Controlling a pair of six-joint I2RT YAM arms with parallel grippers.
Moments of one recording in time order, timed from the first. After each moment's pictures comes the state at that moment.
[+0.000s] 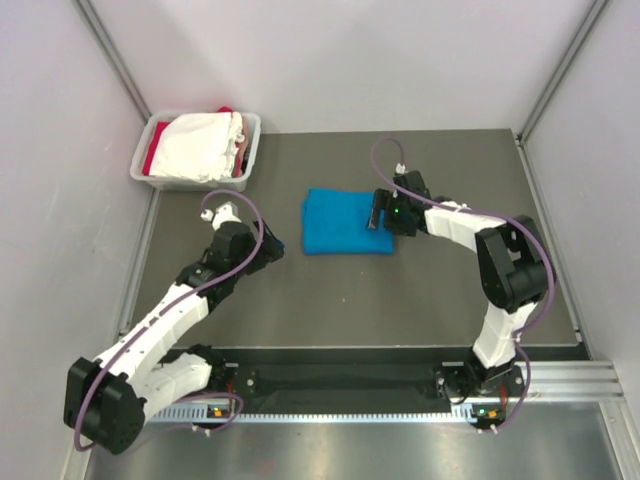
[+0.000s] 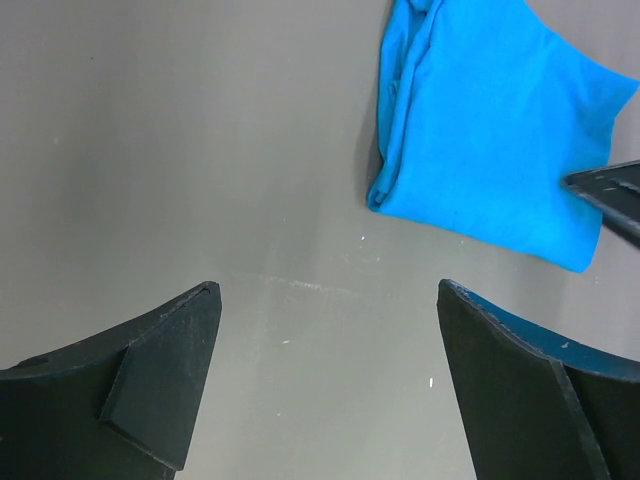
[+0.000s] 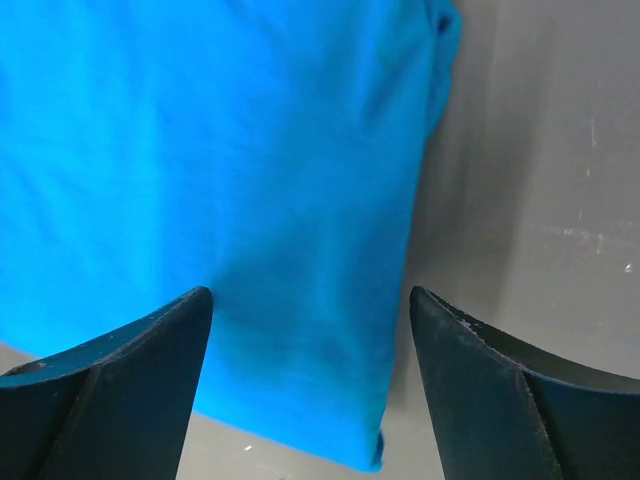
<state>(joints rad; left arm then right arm) -0.44 0.98 0.66 -0.32 -0.20 -0.79 0.40 1.81 1.15 -0.20 -0.06 0.53</state>
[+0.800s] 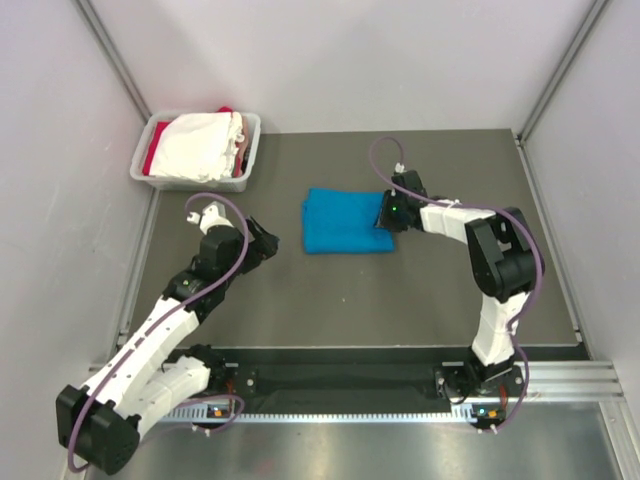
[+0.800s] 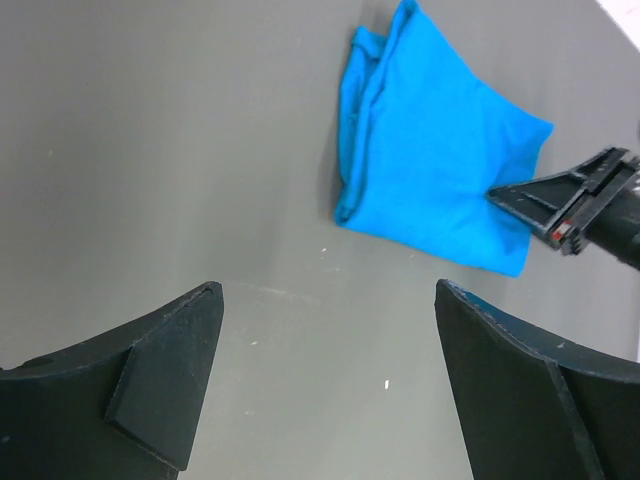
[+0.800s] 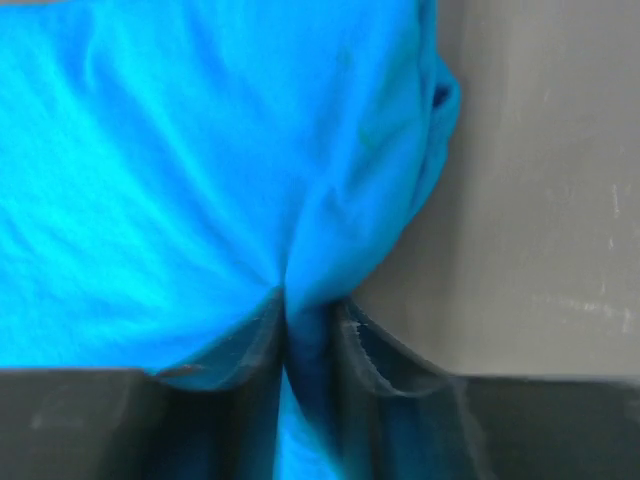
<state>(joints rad) -0.43 0.85 0.66 -0.34 -0.21 -0.84 0.38 1.92 1.18 -0.13 -0.07 0.56</state>
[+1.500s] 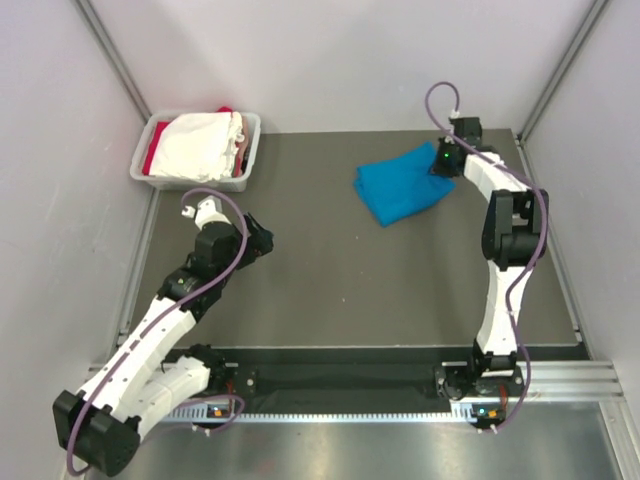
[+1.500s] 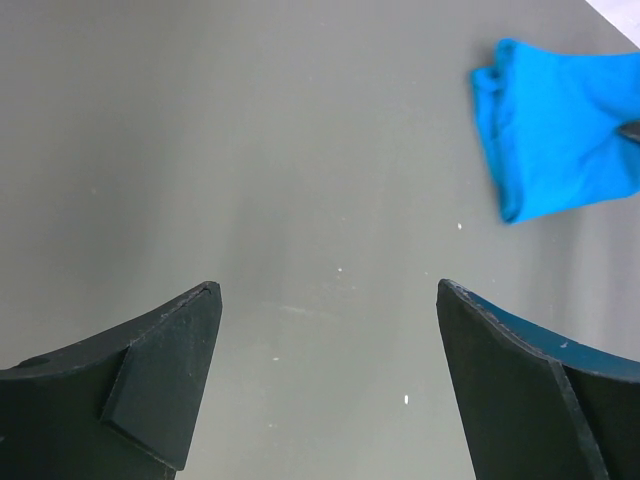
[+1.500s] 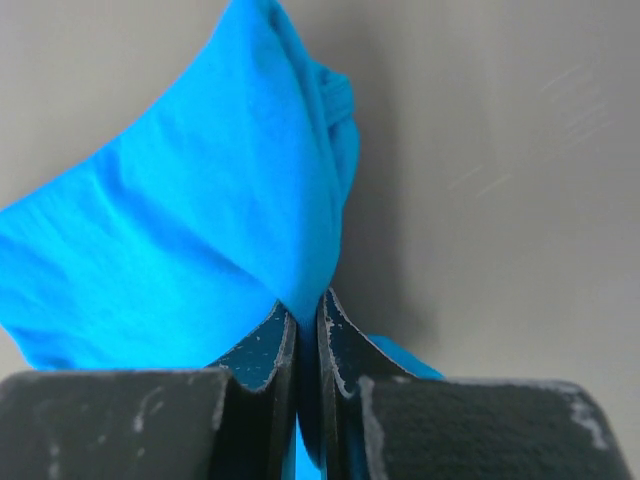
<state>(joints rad) -0.43 0.84 0.71 -0.38 -0.25 -0.76 0.07 2.14 1.70 -0.35 -0.11 0.29</state>
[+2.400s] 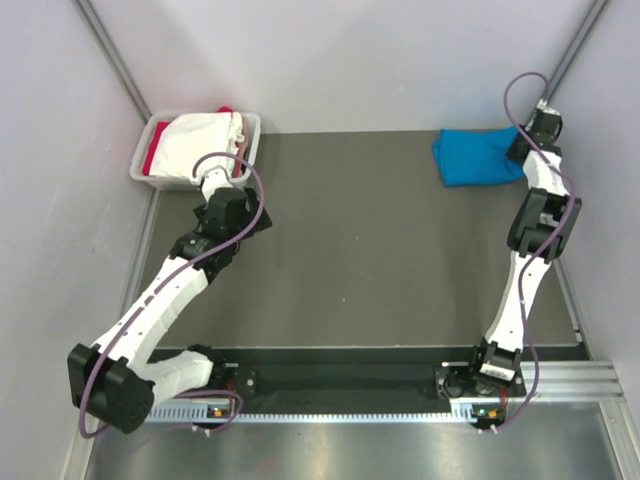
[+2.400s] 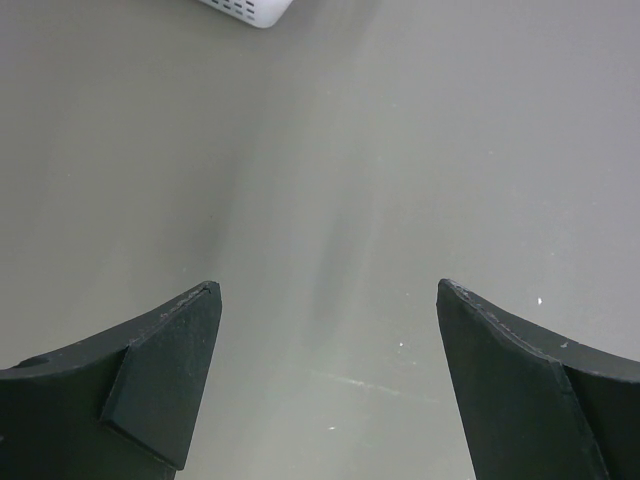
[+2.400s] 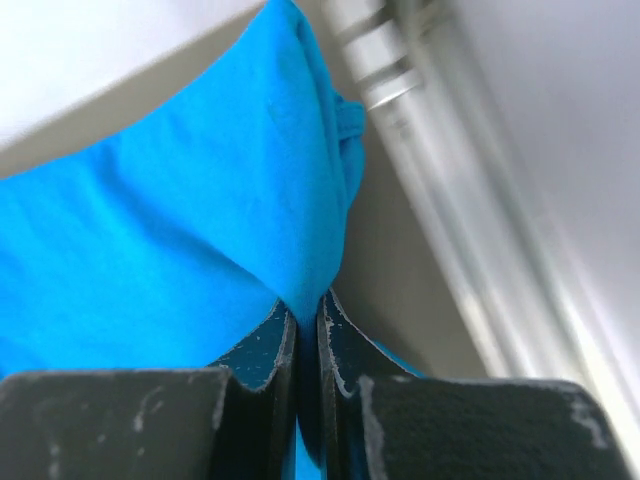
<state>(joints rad) -0.40 1.10 0.96 -0.44 -0.42 -0.60 -0.31 2.51 2.21 -0.33 -0.08 0.18</state>
